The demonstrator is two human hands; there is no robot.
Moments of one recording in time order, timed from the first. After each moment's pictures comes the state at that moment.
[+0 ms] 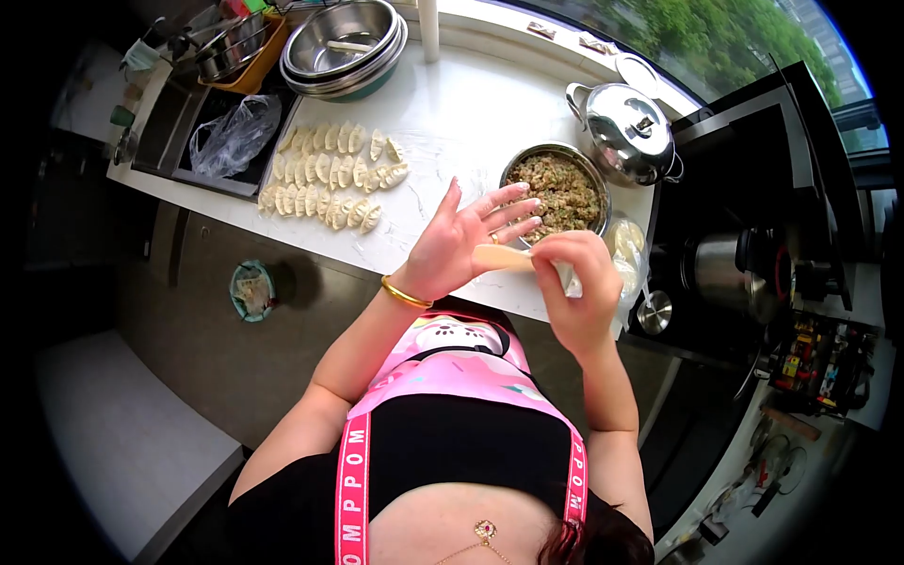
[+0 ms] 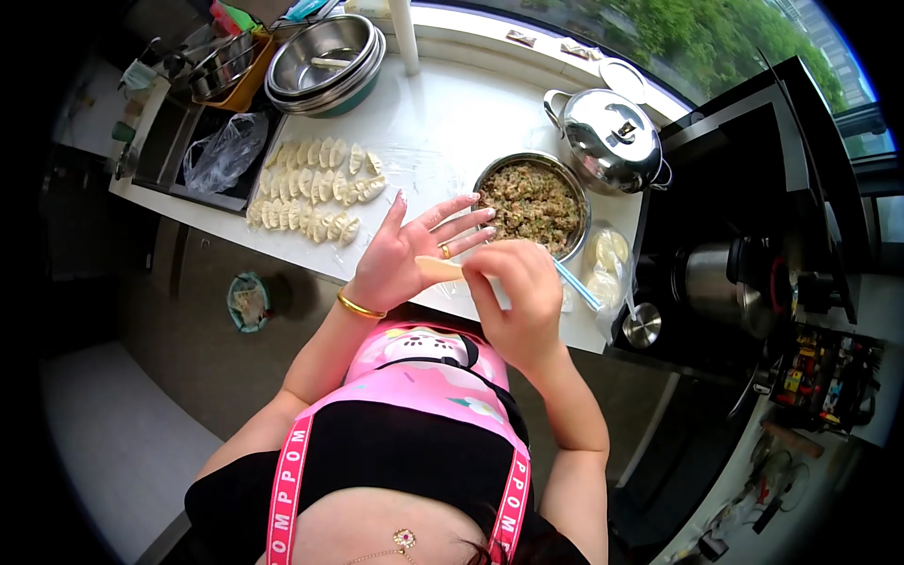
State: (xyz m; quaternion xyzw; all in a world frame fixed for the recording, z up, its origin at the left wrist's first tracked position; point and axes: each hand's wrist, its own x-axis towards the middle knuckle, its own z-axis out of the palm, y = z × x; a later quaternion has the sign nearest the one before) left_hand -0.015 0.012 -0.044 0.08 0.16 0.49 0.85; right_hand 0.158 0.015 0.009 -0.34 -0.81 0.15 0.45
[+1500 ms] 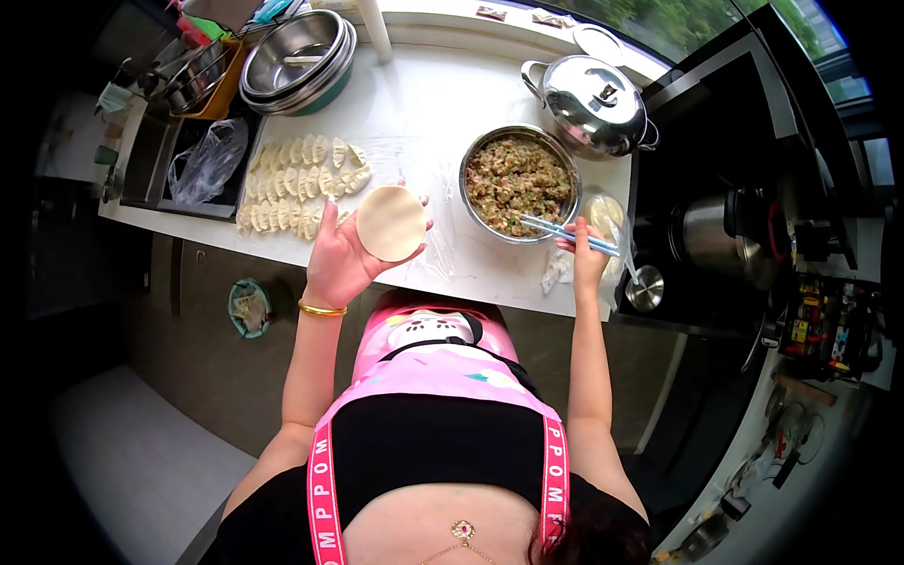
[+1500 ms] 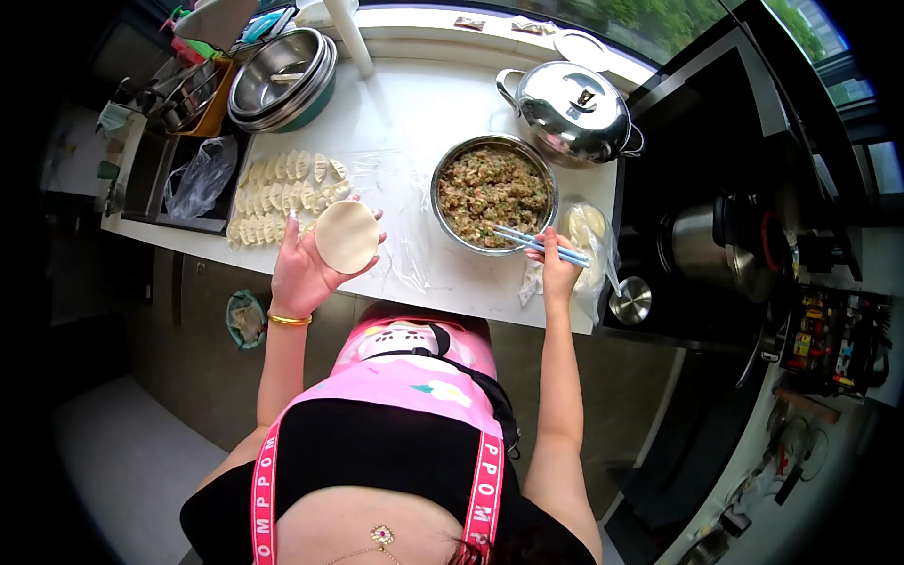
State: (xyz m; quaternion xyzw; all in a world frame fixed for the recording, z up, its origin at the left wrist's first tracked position) left_hand -0.063 -0.012 -0.052 0.07 0.18 0.54 0.82; right_hand 0.289 0.045 -0.191 -0.58 -0.39 0.47 0.54
